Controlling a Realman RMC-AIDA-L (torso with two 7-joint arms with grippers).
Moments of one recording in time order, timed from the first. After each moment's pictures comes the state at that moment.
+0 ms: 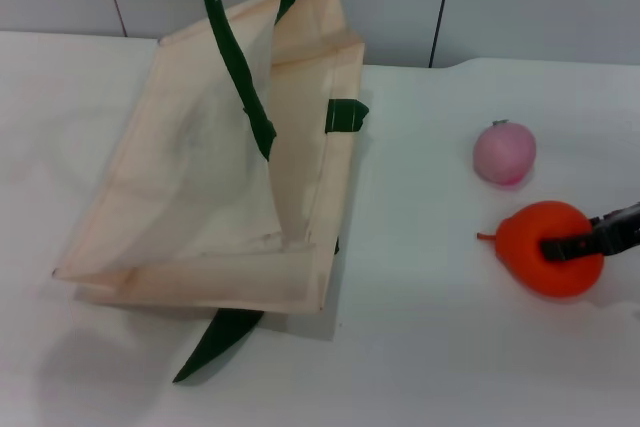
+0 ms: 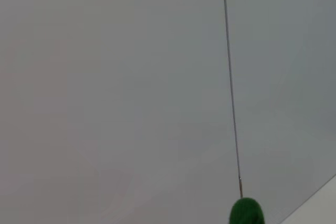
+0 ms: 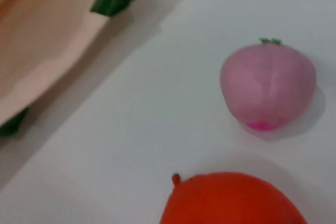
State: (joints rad) left arm -0.57 -2.02 1.11 1.83 -0.75 -1.30 0.55; right arm 0.65 2.02 -0.83 -0.82 0.61 1.40 -1.01
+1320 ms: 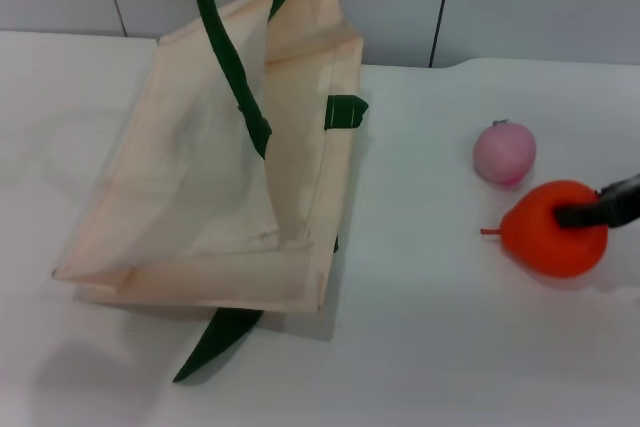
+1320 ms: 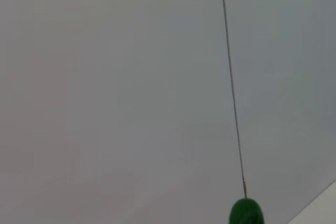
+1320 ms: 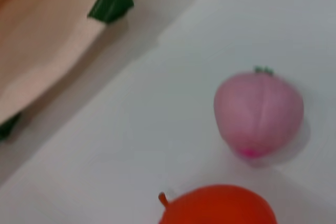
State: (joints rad) left arm -0.54 -2.03 1.12 1.89 -0.75 -1.30 0.55; right arm 0.67 2.03 -0.84 -0.92 0.59 1.43 -1.00
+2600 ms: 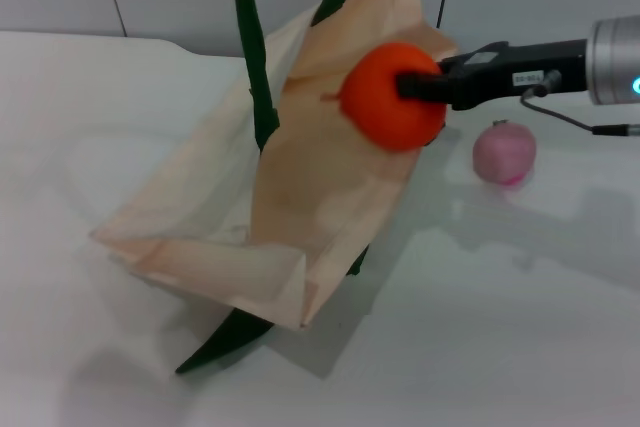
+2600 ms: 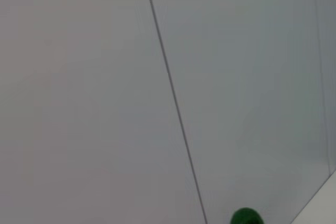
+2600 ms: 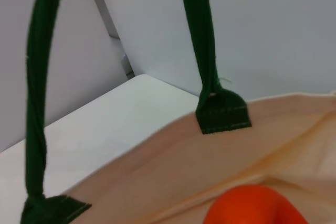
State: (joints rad) left arm -0.56 -2.03 1.19 1.97 -0.79 -1.29 0.55; right arm 0.79 2.03 -1.02 -0.77 1.16 1.29 -1.16
